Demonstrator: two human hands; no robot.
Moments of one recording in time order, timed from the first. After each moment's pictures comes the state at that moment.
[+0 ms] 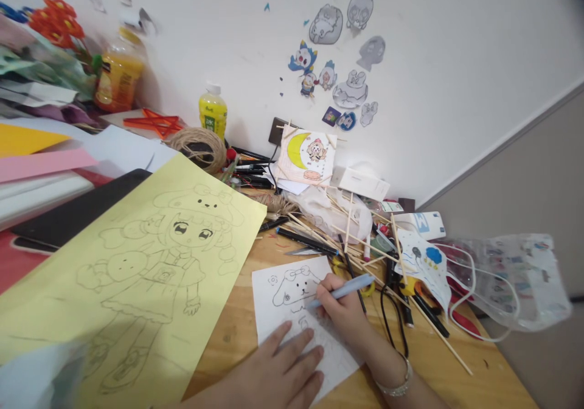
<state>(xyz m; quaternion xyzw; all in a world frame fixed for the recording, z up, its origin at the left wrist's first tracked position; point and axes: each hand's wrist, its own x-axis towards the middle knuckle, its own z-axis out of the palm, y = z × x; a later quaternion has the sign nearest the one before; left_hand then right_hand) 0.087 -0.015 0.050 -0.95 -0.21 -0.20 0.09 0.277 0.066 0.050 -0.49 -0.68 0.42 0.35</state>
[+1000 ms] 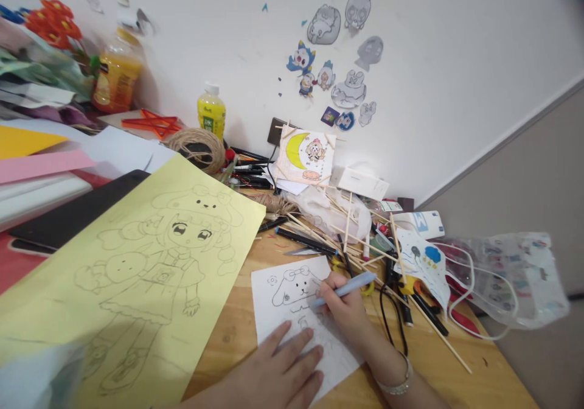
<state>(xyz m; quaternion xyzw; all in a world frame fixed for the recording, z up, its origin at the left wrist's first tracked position) 0.088 -0.017 0.047 -0.95 -0.21 -0.20 0.09 0.281 0.068 0.046 -0.50 -0.68 0.39 0.38</state>
